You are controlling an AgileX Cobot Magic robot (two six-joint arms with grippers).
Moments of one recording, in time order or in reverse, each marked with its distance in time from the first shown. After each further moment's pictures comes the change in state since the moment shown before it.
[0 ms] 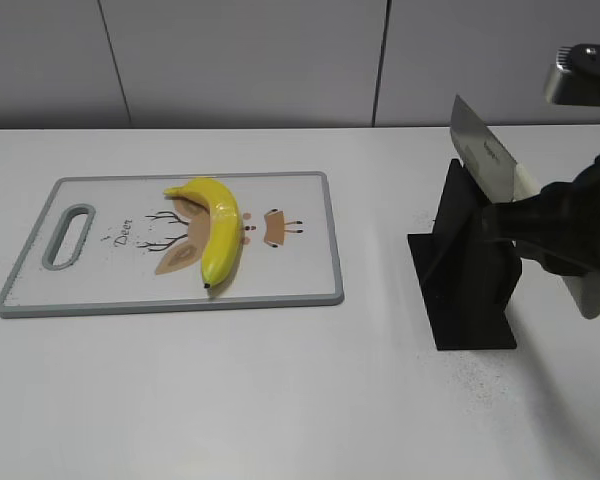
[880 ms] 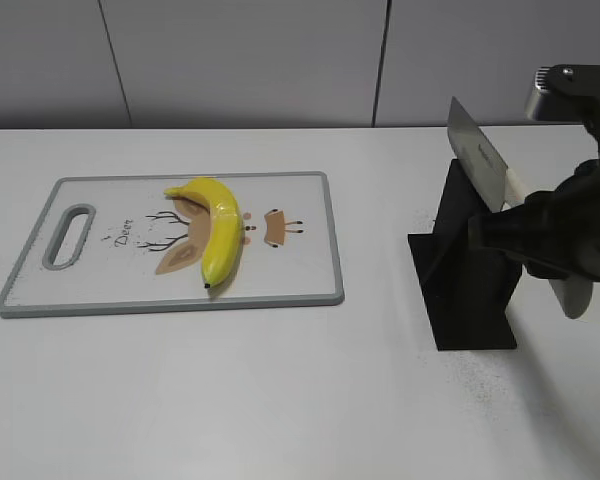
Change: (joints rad) left arm 0.000 0.000 0.000 0.000 0.000 0.000; right arm 0.000 0.060 0.019 -0.098 -0.042 0.079
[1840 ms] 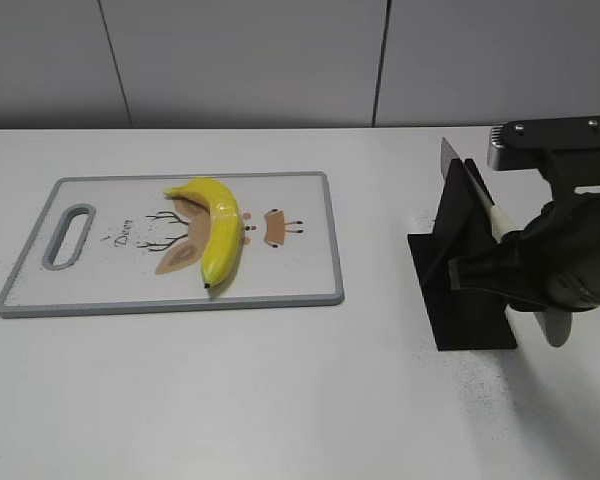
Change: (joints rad) left arm 0.000 0.000 0.000 0.000 0.000 0.000; right arm 0.000 0.126 0.029 -0.032 -0.036 0.006
